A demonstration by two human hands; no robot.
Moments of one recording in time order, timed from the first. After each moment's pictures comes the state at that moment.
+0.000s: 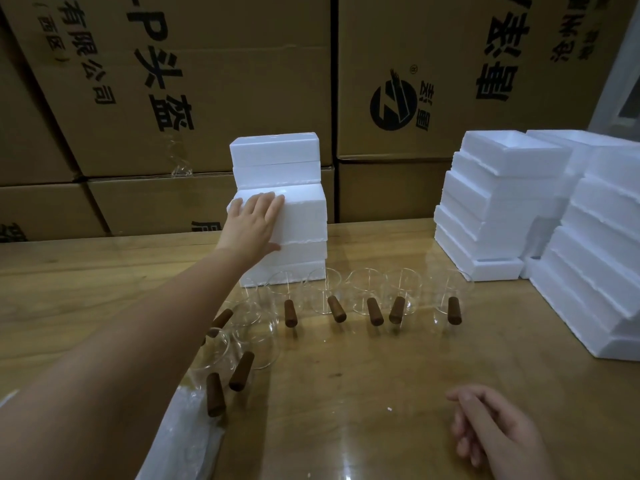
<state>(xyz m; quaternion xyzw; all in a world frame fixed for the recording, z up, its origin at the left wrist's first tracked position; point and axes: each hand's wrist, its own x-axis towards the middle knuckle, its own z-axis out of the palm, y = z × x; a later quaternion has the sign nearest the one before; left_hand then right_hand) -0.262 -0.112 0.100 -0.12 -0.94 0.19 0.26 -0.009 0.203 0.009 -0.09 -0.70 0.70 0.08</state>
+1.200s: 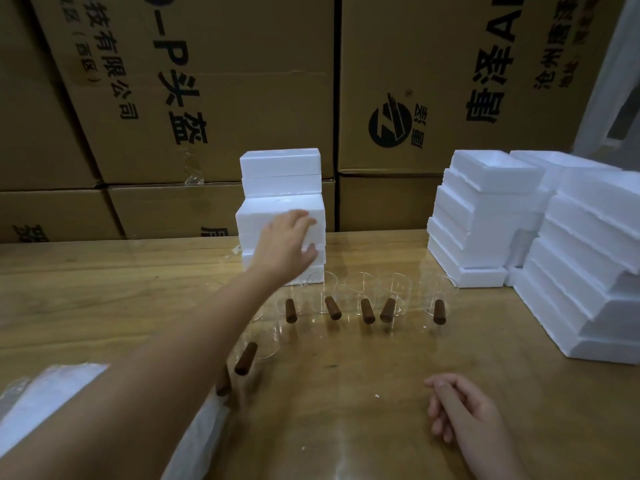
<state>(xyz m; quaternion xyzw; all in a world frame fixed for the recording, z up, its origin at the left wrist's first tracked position) -0.187 -0.049 0.119 -0.16 -0.94 -0.11 0.26 -0.014 0.206 -0.006 -0.05 -0.72 0.69 0.09</state>
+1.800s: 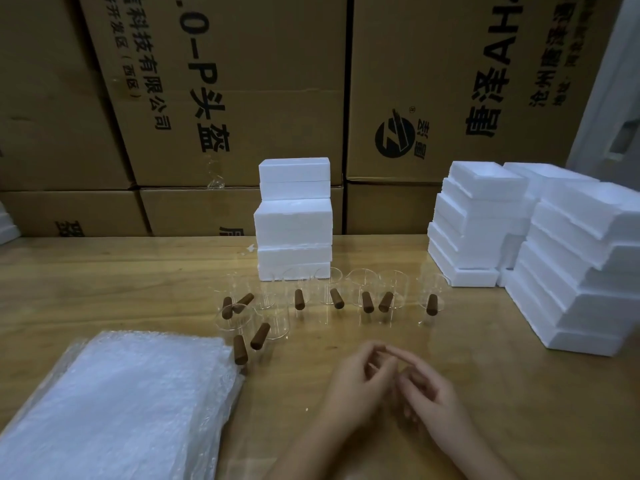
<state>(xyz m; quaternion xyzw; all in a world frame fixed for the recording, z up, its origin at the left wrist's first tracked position) -0.004 0.048 0.023 -0.12 -0.80 -0.59 -0.01 0.010 0.195 0.005 0.11 -0.75 0.65 0.03</state>
